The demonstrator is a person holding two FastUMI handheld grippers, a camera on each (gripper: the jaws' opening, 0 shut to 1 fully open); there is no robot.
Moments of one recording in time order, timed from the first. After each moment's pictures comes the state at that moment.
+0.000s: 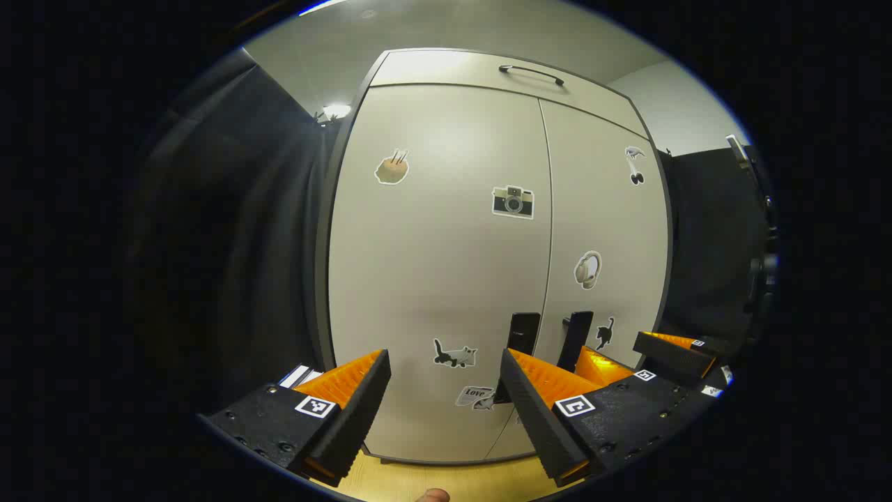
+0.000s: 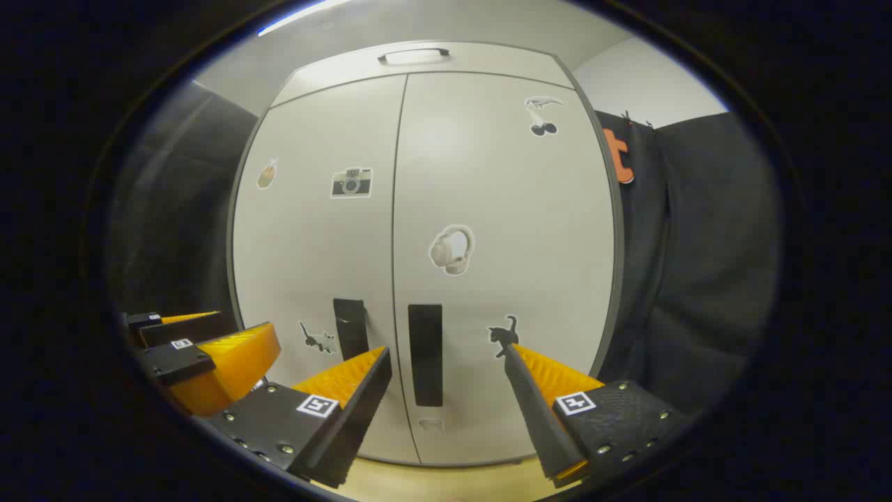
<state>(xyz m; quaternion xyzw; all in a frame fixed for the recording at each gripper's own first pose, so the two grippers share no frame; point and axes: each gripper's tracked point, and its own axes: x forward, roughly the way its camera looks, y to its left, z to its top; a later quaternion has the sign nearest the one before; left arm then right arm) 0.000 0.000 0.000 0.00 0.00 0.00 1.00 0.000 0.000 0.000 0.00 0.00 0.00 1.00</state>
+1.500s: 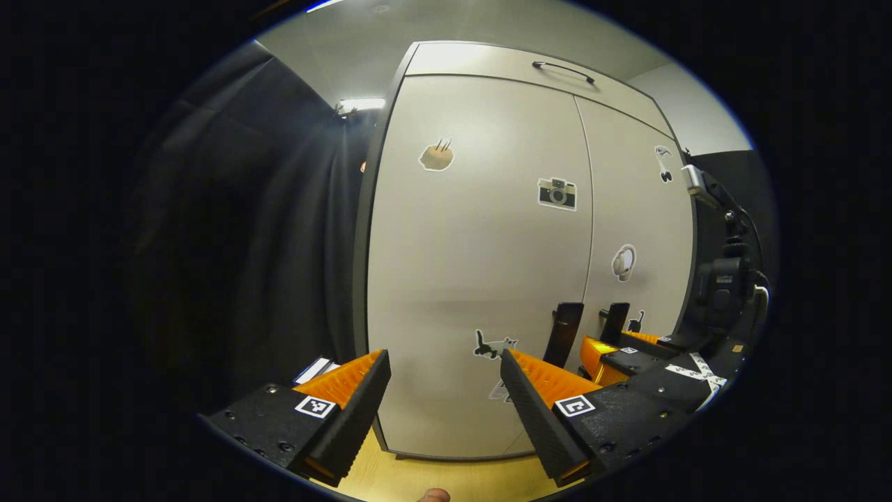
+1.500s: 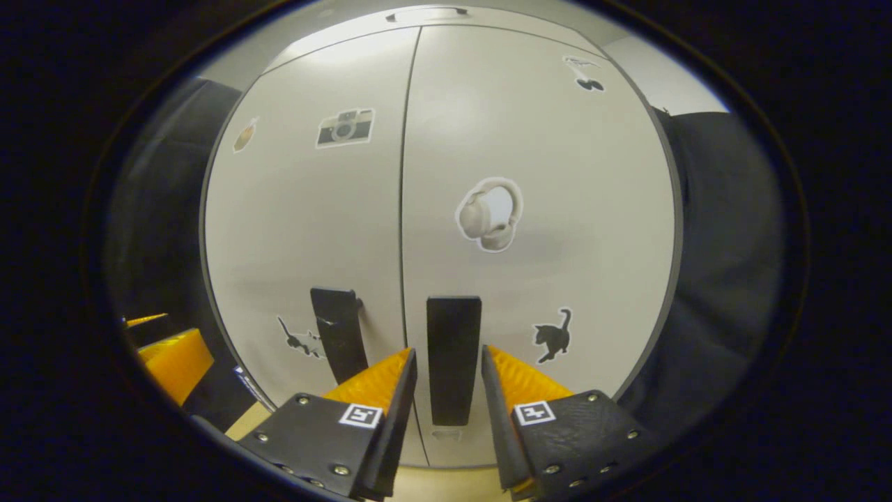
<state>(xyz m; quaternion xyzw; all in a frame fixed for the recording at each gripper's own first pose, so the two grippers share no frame) -0.002 0.047 -0.013 -0.01 0.02 0.04 1.00 0.065 0.028 -0.030 -0.02 0.05 0.01 1.00</state>
